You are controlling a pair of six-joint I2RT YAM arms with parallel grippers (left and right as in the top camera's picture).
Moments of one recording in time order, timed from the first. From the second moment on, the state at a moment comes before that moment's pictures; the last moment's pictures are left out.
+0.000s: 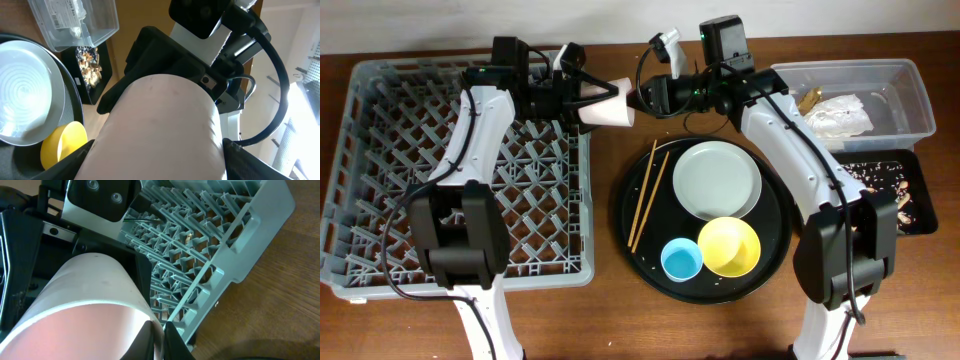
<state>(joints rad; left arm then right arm) -0.06 2.18 1.91 -1.02 1.57 -0.17 0.30 2.01 1.78 -0.52 -0.90 0.25</state>
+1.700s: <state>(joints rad) -0.10 2.20 2.06 -1.17 0.07 0.12 0.09 2.02 1.78 -1.07 -0.57 0.12</state>
